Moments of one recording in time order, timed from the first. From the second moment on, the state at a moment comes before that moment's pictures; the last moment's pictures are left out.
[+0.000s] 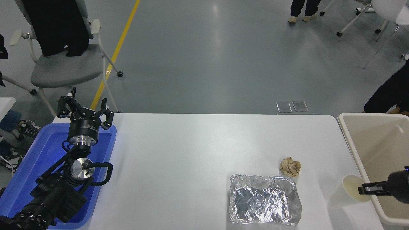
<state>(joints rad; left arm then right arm) -0.56 0.19 -1.04 -0.55 0.03 -0.40 -0.56 1.37 -1.18 -0.62 1.39 -1.20 0.43 0.15</state>
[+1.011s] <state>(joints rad) -0.55 0.19 -1.04 -0.55 0.03 -0.40 -0.56 2.01 -1.23 -0.63 1.45 -1.24 0.78 0.13</state>
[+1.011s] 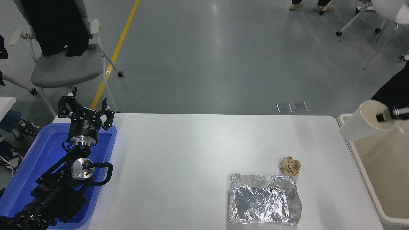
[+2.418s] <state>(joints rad) -0.56 0.19 -1.04 -0.55 0.03 -0.40 -0.56 0.80 -0.75 -0.24 0.37 -1.06 0.17 0.19</state>
